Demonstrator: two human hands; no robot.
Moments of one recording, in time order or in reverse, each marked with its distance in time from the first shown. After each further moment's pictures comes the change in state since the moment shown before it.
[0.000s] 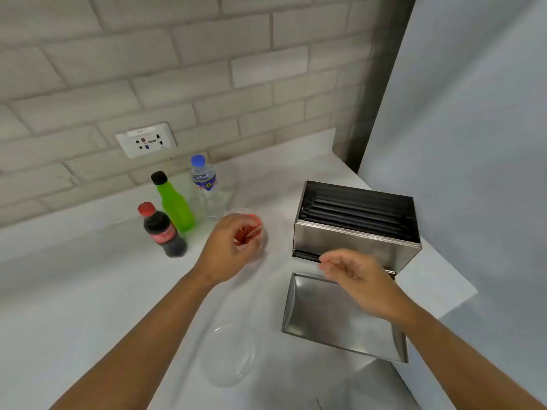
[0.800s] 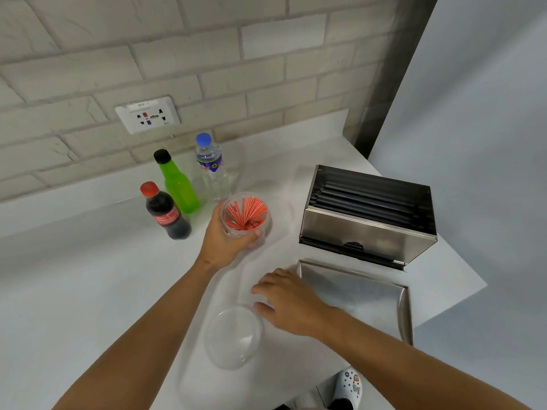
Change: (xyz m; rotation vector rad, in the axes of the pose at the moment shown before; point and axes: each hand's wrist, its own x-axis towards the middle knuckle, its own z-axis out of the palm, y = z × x) left_hand -0.015 -0.065 0.017 -0.341 0.077 -0.384; right_hand 0.021 0.005 0.139 -0.724 -0.437 -0.302
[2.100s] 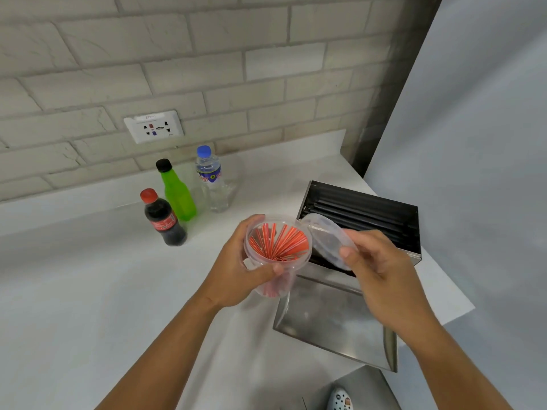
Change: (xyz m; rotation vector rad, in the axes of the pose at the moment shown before) left_hand -0.070 0.106 0.027 -0.122 -0.189 0.116; right_hand -0.109 0.023 -0.144 0.580 0.683 0.248
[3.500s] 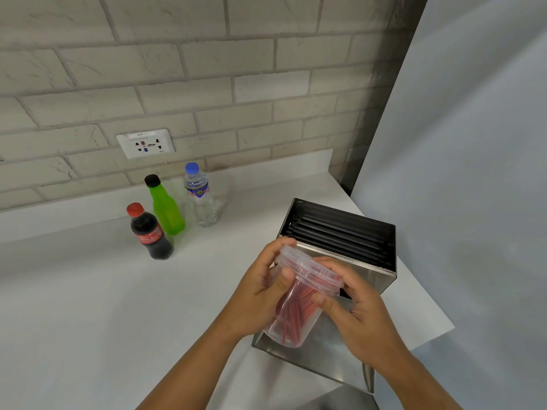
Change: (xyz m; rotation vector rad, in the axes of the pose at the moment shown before) left_hand -0.003 0.039 0.074 -0.214 -0.087 -0.031; right_hand -0.014 0.031 -0.006 0.254 -0.171 -0.099
